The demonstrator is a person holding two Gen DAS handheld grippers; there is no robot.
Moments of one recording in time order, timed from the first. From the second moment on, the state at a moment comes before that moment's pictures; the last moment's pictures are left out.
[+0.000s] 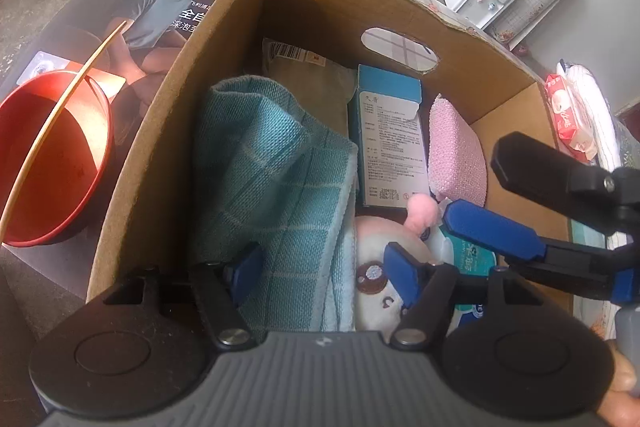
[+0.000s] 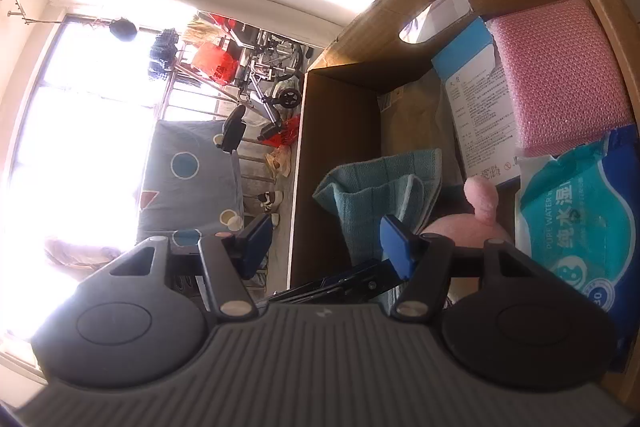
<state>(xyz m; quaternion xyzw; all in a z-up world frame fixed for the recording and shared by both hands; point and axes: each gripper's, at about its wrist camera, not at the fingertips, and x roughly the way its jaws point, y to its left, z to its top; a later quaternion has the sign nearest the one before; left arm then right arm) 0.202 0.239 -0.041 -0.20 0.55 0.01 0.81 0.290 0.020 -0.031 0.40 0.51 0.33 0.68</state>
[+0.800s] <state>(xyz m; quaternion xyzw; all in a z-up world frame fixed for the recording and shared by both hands) 0.178 0.192 0.017 -0.16 0.45 0.01 0.88 0.214 -0.103 0.026 0.47 0.39 0.35 0.72</state>
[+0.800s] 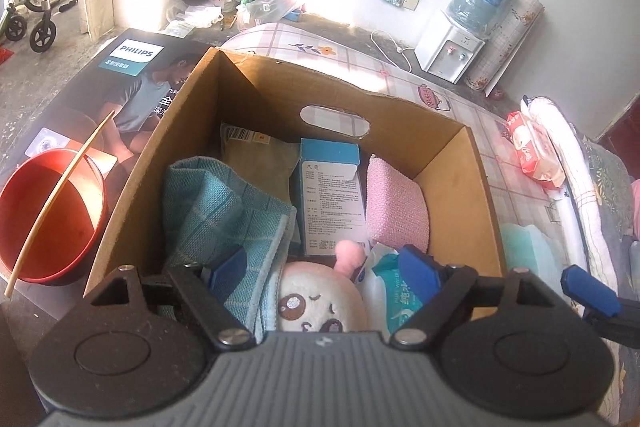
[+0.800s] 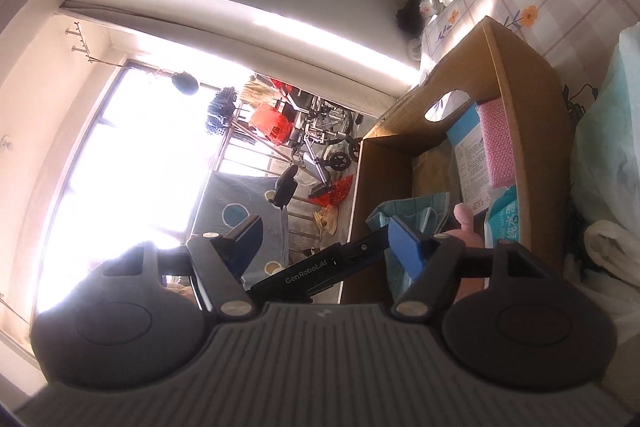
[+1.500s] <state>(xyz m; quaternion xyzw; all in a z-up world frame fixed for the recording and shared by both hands) 0.080 -0.023 0.046 -0.05 0.37 -0.14 0.92 0.078 -0.309 -0.012 0.46 0.31 0.18 0.81</state>
